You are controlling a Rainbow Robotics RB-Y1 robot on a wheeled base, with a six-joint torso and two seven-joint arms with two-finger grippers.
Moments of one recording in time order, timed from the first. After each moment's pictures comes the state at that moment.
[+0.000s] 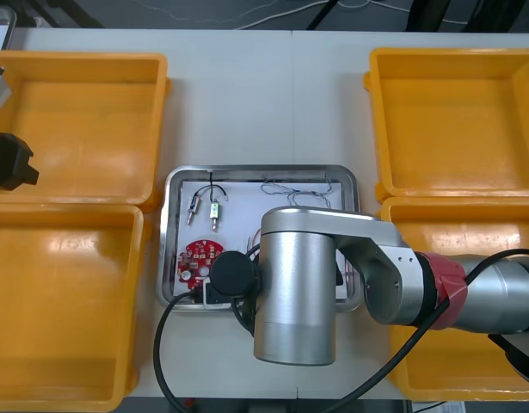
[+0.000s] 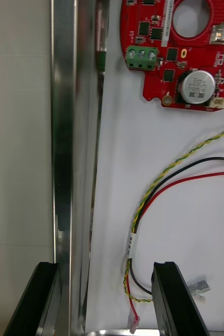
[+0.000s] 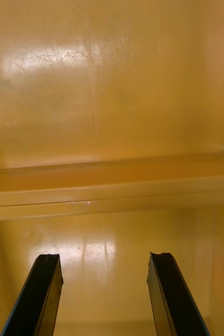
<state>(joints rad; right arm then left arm) -0.86 -0.43 1.14 -2.03 -0.52 1.75 1.69 -0.41 0.84 0.19 -2.06 0.80 1.91 -1.29</state>
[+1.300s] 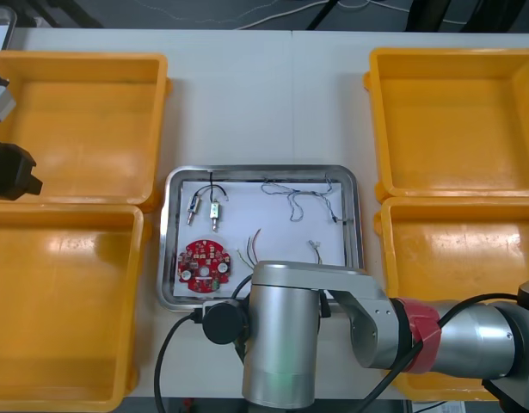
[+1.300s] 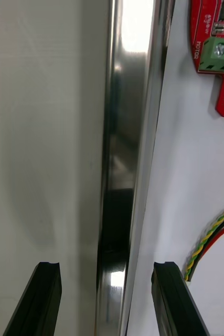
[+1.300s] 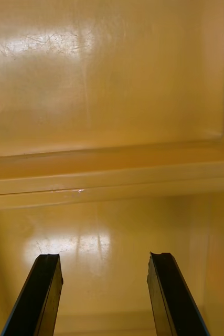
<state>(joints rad) -0.72 -0.36 1.22 -1.94 -0.30 1.69 1.69 -0.38 0.84 0.19 -2.06 0.83 1.91 -1.28</state>
